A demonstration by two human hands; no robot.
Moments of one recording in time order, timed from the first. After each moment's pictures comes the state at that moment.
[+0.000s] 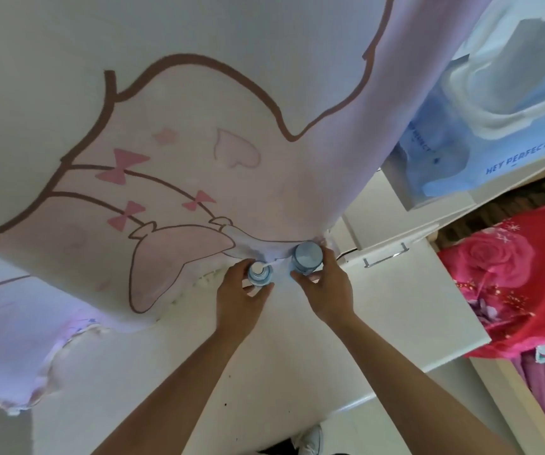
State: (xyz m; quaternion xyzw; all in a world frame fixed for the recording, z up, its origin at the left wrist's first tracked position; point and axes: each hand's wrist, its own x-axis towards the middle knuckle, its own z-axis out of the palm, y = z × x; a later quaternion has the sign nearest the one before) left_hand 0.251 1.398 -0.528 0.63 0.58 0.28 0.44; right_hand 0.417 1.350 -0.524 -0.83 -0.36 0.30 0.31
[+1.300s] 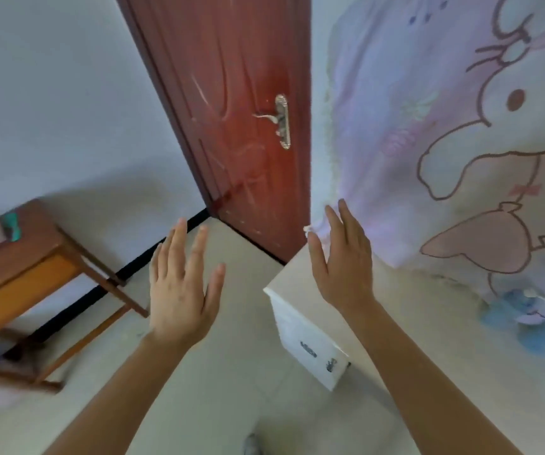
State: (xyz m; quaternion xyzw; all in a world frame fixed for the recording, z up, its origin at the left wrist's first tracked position) left_hand -0.074 0.996 -0.308 0.51 0.81 0.22 -0.18; right_hand 0.096 1.185 -0.347 -0.37 -0.83 0.17 0.38
